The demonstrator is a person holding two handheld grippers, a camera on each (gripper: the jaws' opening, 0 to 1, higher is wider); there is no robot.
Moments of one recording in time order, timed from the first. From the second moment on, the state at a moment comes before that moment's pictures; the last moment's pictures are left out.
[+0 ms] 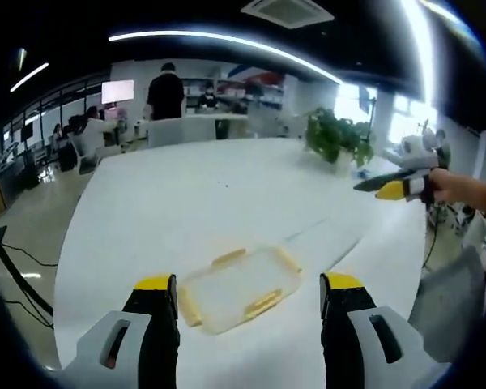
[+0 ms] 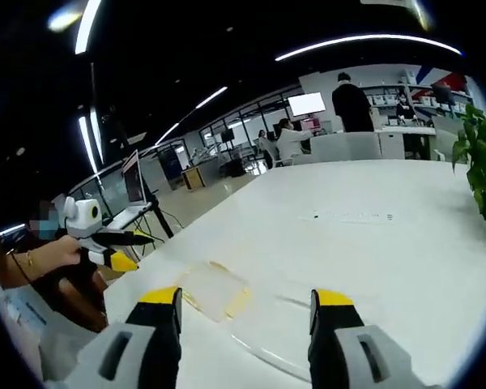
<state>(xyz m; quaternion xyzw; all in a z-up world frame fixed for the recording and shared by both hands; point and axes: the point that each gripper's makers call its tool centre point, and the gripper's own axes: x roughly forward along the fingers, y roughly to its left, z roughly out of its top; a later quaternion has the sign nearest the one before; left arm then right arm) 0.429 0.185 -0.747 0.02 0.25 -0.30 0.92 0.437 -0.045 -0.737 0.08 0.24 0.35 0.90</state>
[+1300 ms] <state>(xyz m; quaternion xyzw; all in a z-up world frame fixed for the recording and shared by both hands) 0.455 0.200 -0.736 0.10 0.25 -0.33 0.91 0.447 0.044 -0.743 -0.05 0.26 0.50 0.83</state>
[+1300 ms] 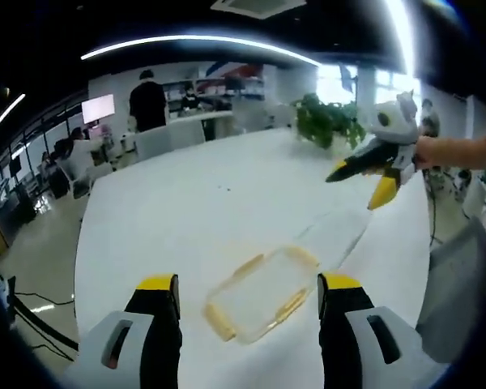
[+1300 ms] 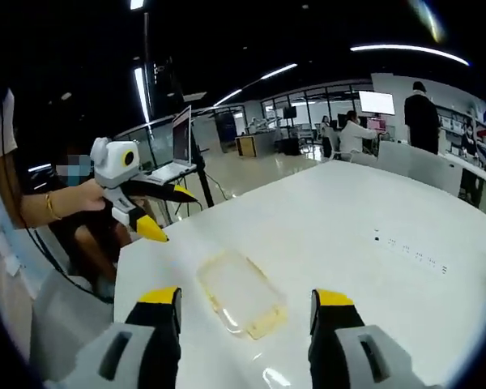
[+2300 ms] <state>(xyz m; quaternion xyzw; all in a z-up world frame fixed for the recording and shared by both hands) 0.465 0.187 -0.762 0.19 0.26 -0.40 0.85 0.453 0.060 -0.784 -0.15 0.29 0.53 0.78</state>
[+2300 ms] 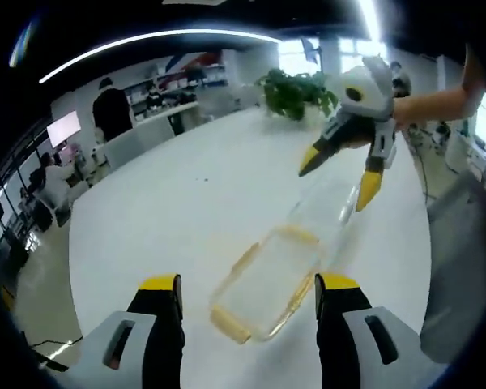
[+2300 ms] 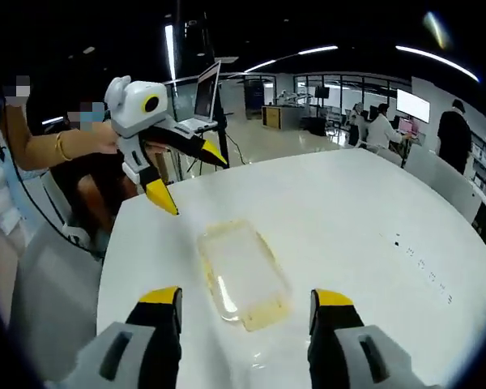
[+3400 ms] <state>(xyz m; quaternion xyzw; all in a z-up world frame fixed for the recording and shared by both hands) 0.468 0.191 -0.802 0.26 0.31 -0.47 0.78 0.456 0.071 -0.833 -0.21 0.35 0.57 0.71</state>
